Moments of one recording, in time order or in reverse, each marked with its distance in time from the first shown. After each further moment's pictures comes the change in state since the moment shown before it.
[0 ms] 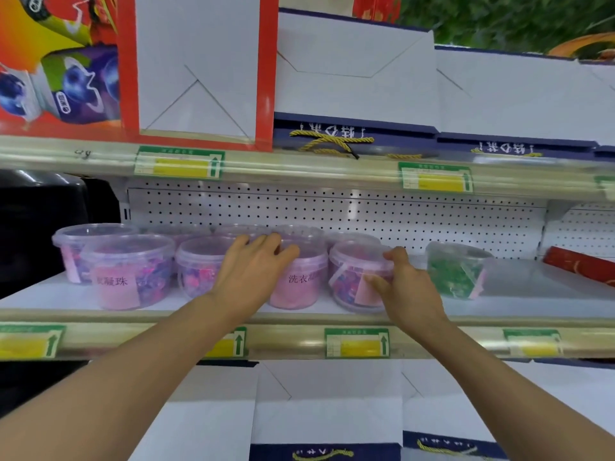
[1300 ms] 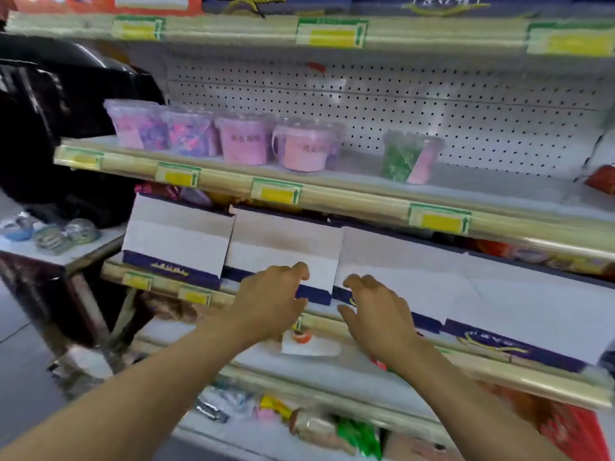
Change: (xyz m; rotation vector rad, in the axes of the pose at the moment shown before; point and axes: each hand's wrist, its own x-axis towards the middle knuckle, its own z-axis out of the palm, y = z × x) left_hand -0.098 0.316 -0.071 -0.385 -0.618 -0.496; right_hand -0.155 0.214 -0.053 -0.190 -0.470 -0.514
